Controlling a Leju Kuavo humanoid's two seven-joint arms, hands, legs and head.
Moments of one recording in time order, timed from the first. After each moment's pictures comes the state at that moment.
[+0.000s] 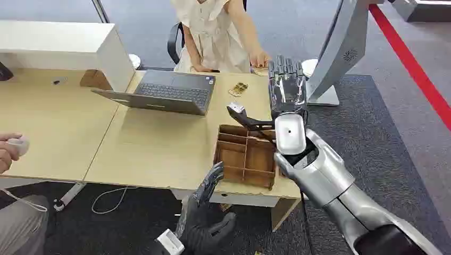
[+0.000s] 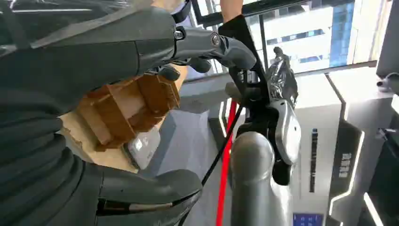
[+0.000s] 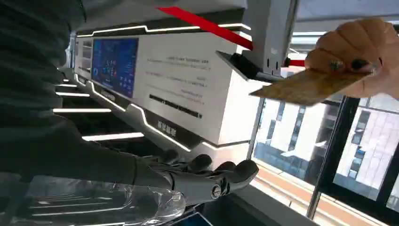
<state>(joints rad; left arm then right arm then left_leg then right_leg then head) -0.20 0.09 -1.06 -1.49 0.10 0.44 -0.54 -0.85 -0.13 1.05 -1.17 1.57 0.00 0.62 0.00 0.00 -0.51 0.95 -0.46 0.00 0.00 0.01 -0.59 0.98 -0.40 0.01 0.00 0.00</state>
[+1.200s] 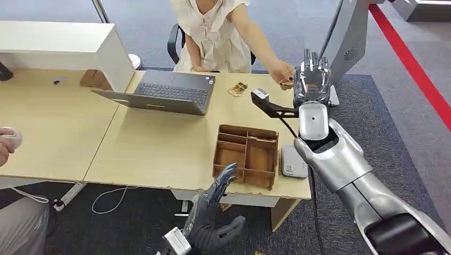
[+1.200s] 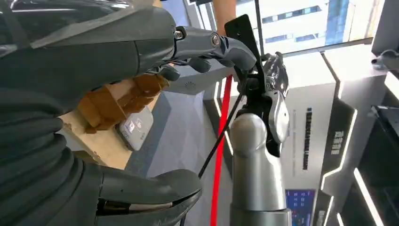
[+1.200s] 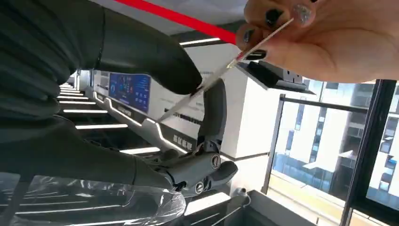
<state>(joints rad) -0.22 0.06 -1.06 -1.46 0.09 0.34 -0.54 -0.92 -0.18 0.99 -1.01 1.47 -0.15 0.58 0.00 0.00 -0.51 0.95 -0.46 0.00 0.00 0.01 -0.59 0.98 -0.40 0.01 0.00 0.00</state>
